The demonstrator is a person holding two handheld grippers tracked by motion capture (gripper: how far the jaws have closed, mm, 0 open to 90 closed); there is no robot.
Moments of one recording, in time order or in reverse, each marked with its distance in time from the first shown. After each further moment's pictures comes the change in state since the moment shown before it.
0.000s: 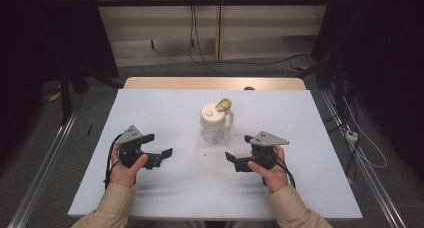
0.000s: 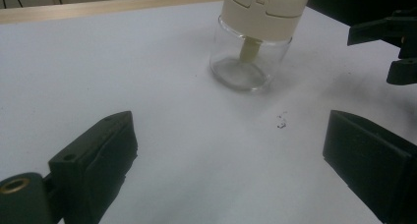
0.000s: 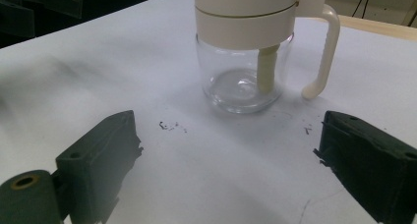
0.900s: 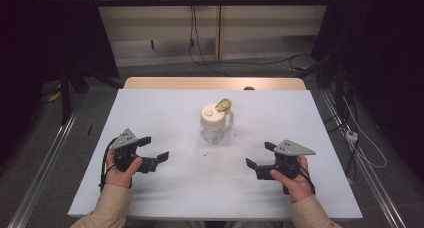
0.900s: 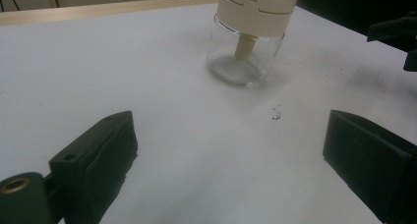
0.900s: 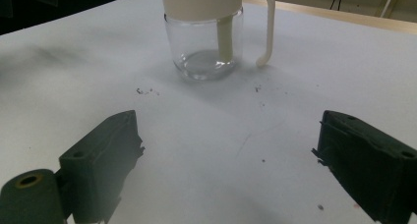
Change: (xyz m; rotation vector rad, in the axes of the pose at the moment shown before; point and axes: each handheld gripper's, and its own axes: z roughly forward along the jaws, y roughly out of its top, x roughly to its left) left arm 0.000 -0.007 -0.010 -0.015 -0.011 0.012; right arm -0.022 -0.024 -0.050 -0.004 -0.049 0.015
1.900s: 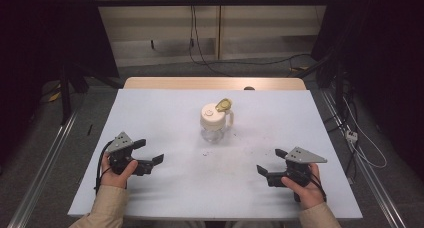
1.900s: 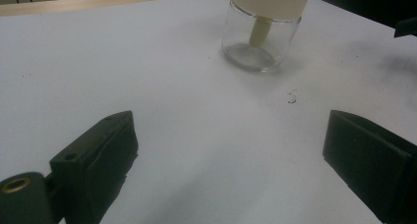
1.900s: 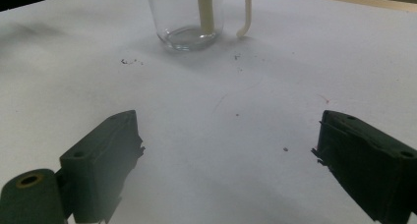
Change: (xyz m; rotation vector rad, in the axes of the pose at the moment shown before) left arm 0.008 -0.012 -0.010 0.016 0.035 0.006; right arm -0.013 -0.022 -0.021 0.031 -0.026 0.005
